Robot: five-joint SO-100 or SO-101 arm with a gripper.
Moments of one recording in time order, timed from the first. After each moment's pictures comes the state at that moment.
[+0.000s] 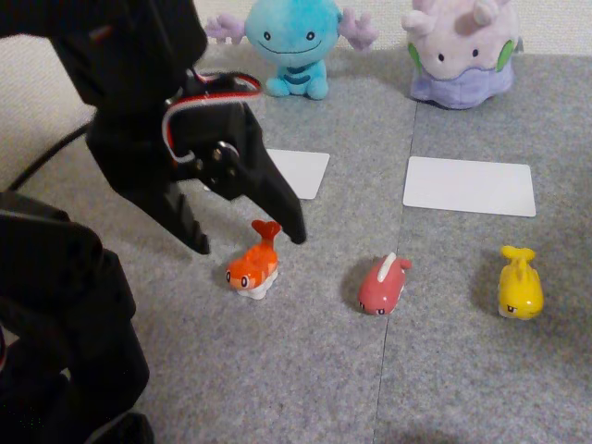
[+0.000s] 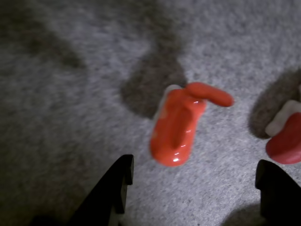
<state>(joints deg) 22.1 136.6 146.2 67.8 60.4</state>
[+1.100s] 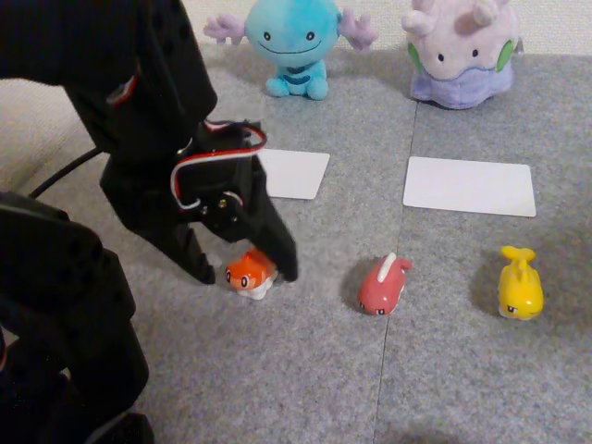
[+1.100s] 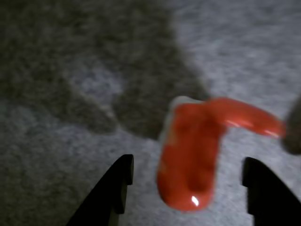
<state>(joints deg) 19.9 131.3 153.9 55.1 64.5</state>
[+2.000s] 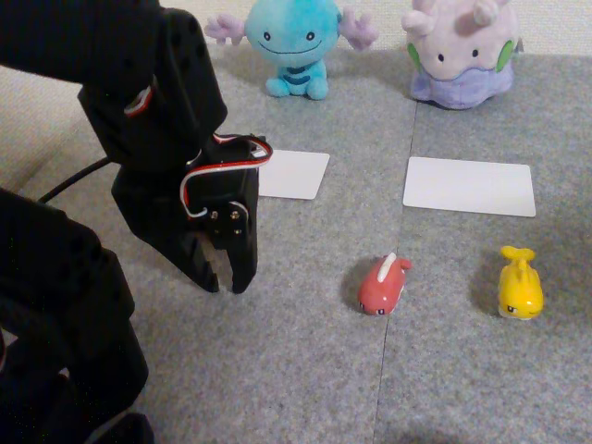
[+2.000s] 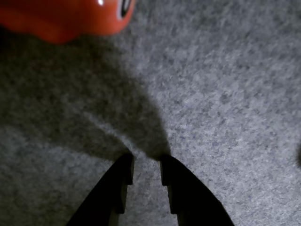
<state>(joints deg) 19.9 124.0 153.5 50.8 65.0</state>
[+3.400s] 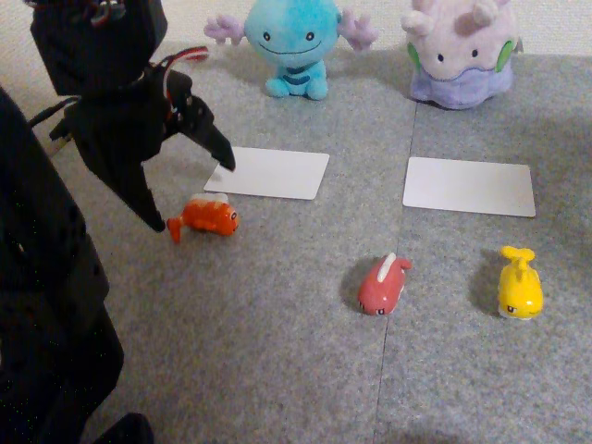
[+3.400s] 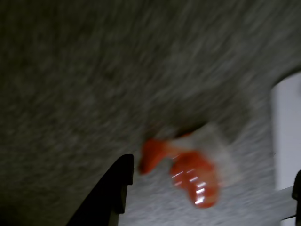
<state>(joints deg) -3.1 99.4 124.2 59.6 32.1</state>
